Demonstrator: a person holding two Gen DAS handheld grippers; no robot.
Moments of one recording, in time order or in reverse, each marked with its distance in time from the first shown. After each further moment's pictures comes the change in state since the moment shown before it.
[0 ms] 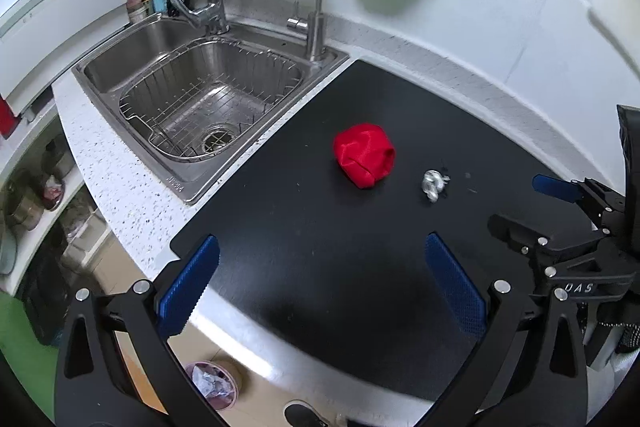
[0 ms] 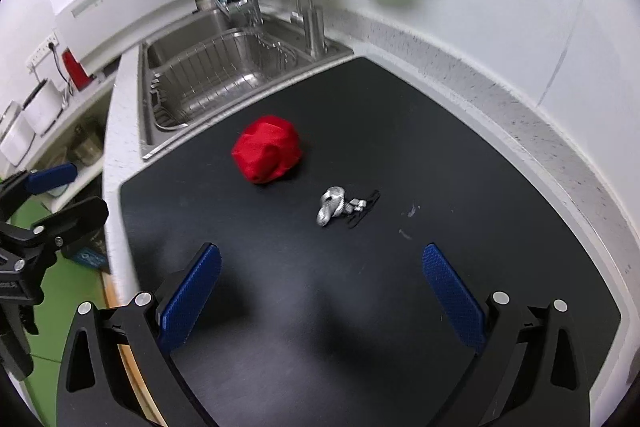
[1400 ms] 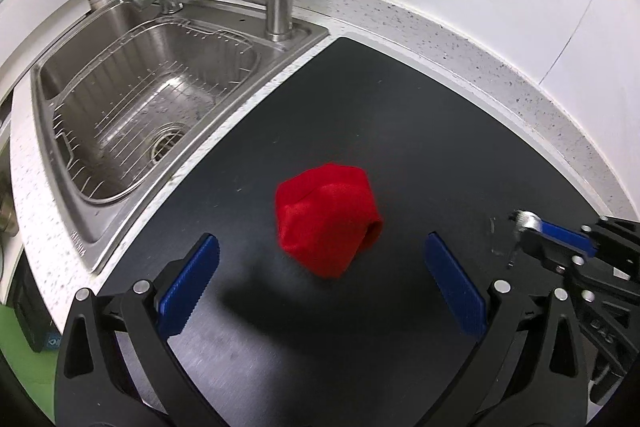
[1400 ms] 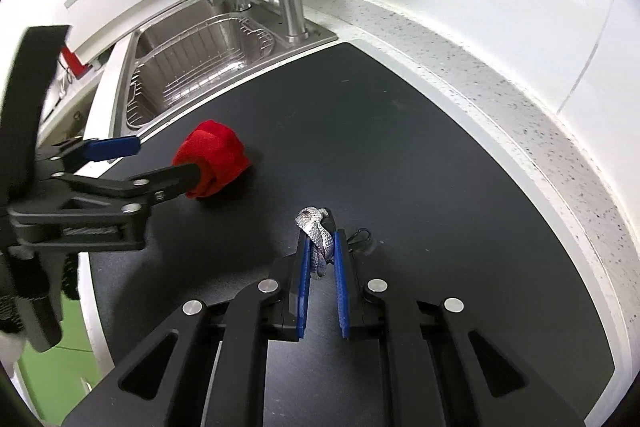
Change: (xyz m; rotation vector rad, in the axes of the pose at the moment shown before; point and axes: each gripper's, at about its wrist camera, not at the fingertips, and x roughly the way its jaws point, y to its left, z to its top) left arm 0.121 -0.044 0.061 0.005 0.091 -0.030; right arm 0.034 -0.056 0.021 -0.024 0.052 0.039
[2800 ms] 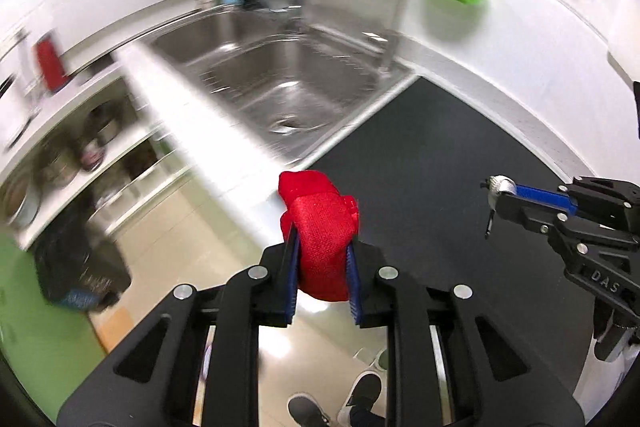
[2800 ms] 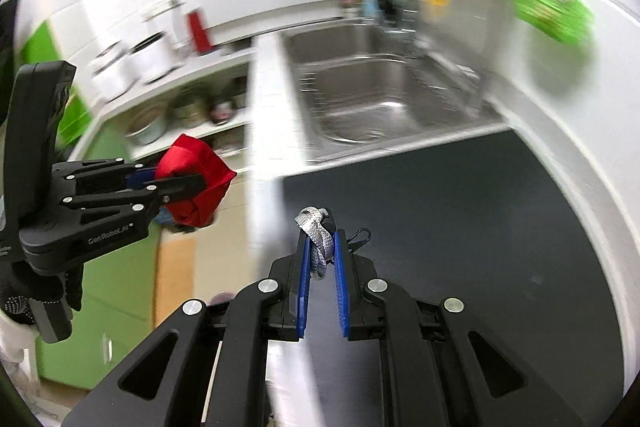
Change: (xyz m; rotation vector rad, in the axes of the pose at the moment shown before) left arm -0.198 0.131 -0.147 -0.161 -0.153 0.113; right arm -0.079 0.214 -0.020 -0.310 -0.114 0.275
